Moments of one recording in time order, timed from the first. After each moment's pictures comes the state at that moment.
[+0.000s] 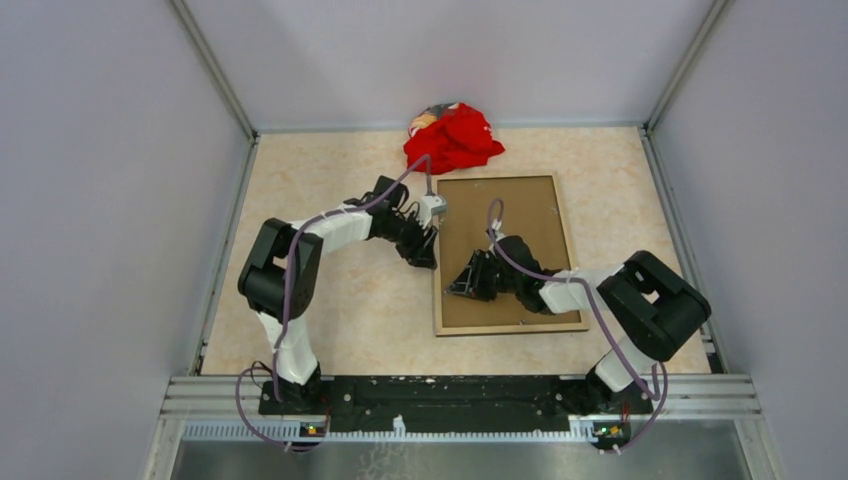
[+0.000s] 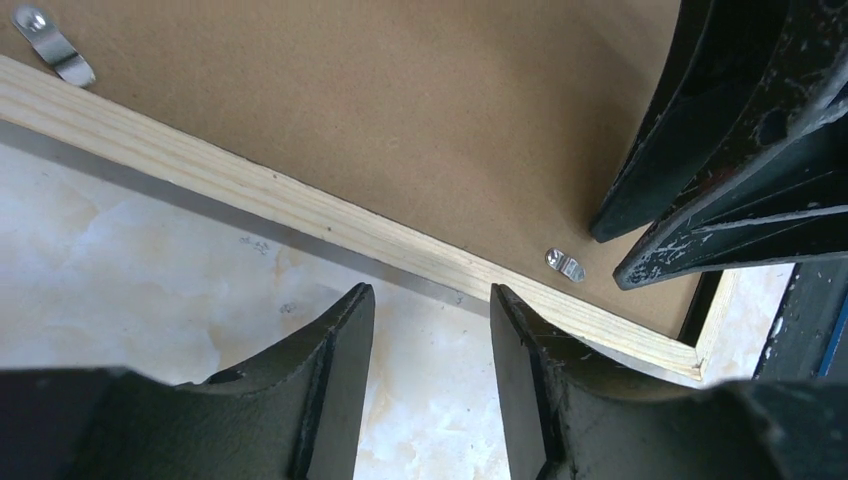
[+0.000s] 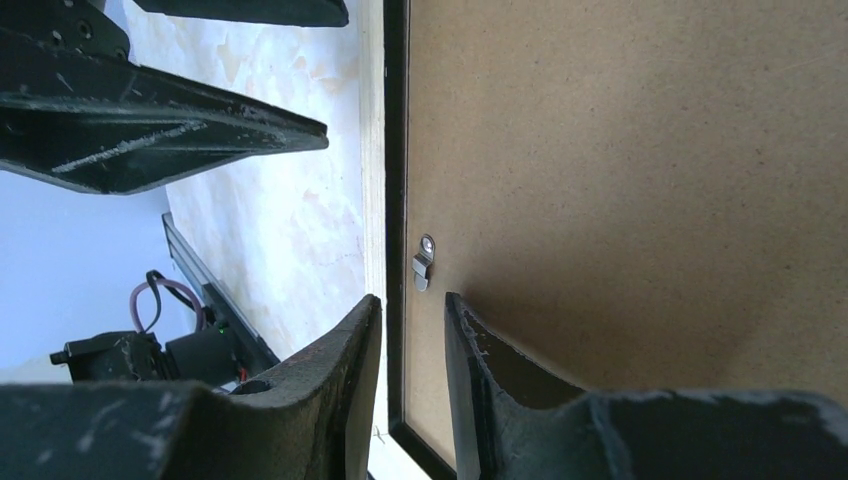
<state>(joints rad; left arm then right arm) -0.45 1.86 1.16 -0.35 0.72 0.33 0.70 1.59 0.54 0.43 -0.29 0.97</state>
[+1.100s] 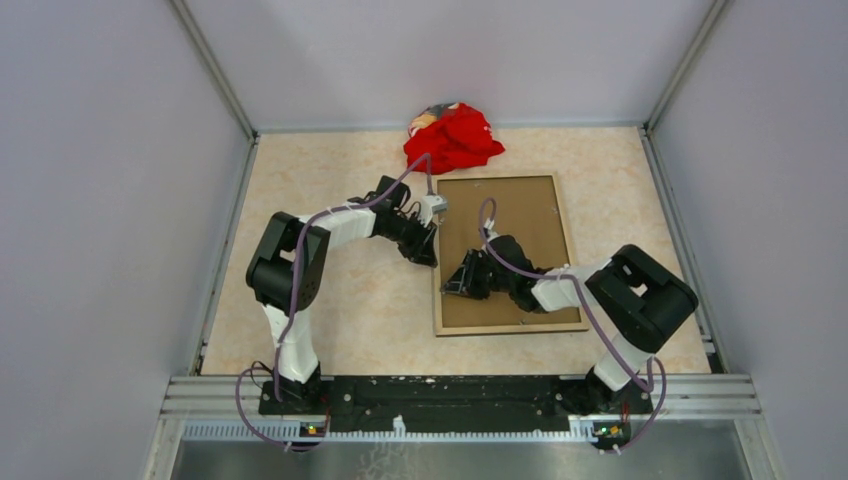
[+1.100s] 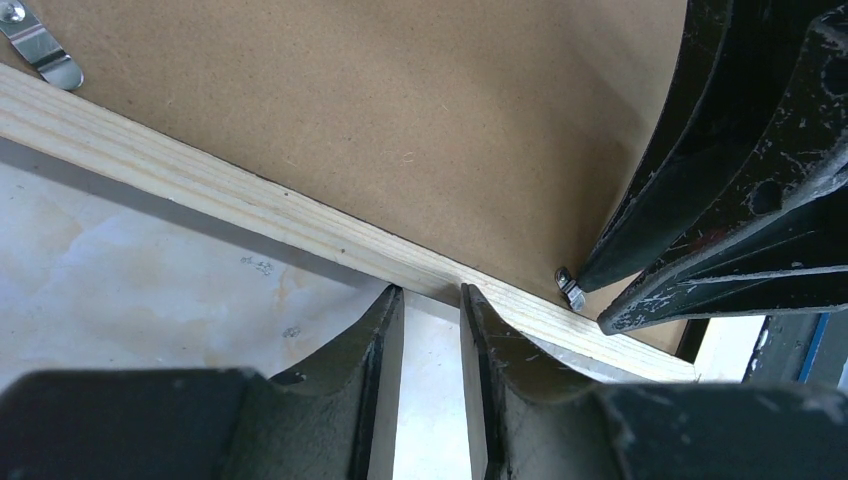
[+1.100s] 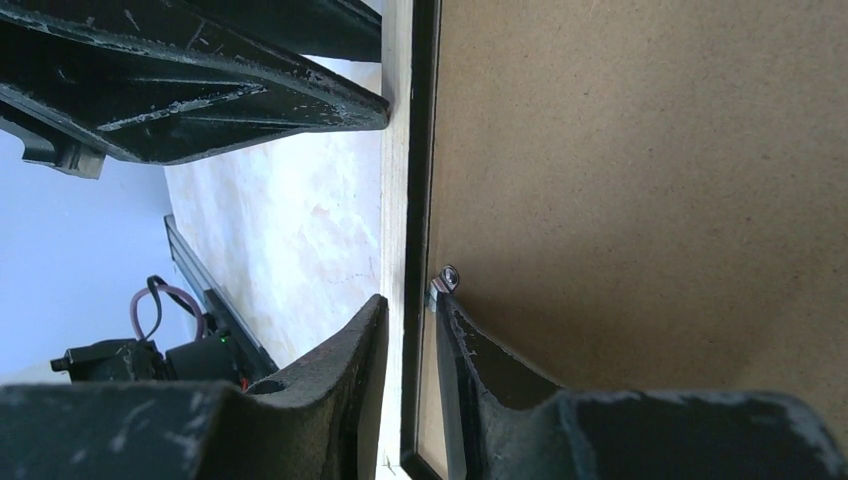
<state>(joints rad) -0.44 1.93 1.20 -0.35 0.75 0.29 0.73 1.66 0.57 0.48 -0.28 0.97</state>
